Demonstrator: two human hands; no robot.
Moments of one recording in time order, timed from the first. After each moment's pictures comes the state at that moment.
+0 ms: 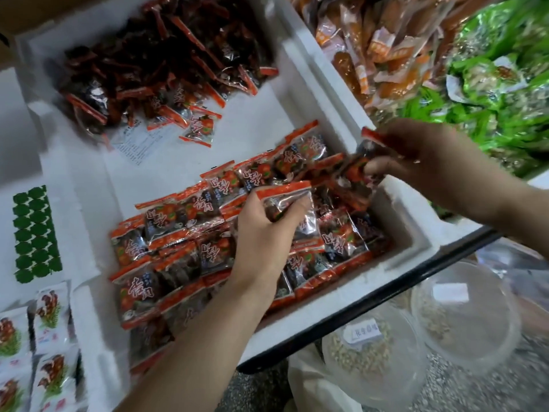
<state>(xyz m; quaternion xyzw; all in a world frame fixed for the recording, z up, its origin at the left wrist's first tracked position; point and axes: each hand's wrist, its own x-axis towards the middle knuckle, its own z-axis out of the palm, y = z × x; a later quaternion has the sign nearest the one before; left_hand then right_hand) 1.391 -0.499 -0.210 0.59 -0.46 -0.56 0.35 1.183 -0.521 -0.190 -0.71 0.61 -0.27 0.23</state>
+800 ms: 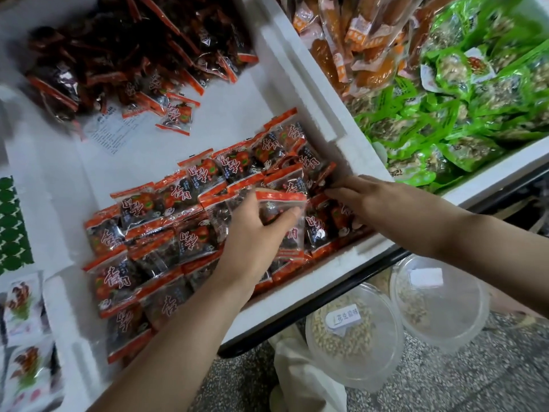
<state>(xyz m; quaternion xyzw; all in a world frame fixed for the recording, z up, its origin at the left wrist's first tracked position) 1.387 -0.486 -0.220 0.58 -0.53 -0.56 0.27 1.185 -0.483 -0.218 -0.87 0.48 0.07 0.09</state>
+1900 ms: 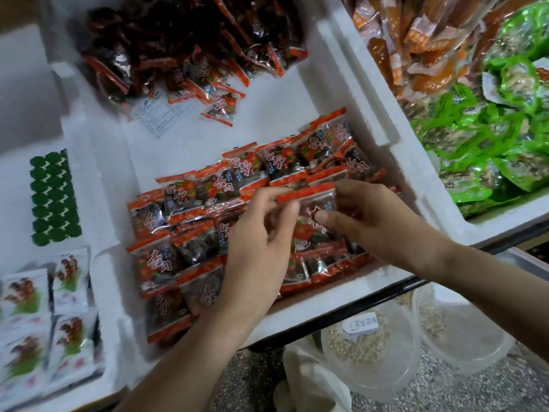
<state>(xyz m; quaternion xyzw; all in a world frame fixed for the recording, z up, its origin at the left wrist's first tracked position) 1.423 -0.475 -0.208 0.61 -0.58 -0.44 0.33 1.260 -0.495 -0.225 -0.66 0.54 -0.28 0.45</state>
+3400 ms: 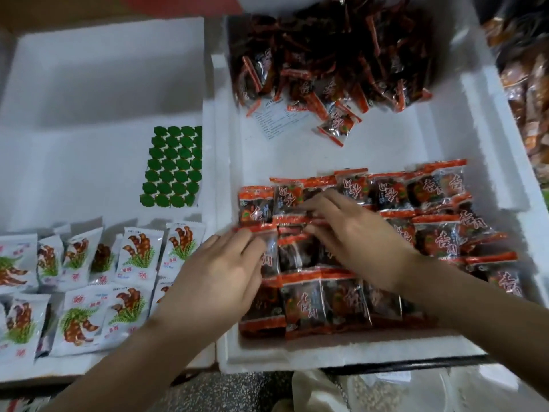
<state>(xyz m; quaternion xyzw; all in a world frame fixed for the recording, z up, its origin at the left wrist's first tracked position) 1.601 -0.448 -0.201 0.59 -0.80 -0.06 0.06 1.399 -0.533 -0.223 -0.89 0.39 -0.13 0.20</state>
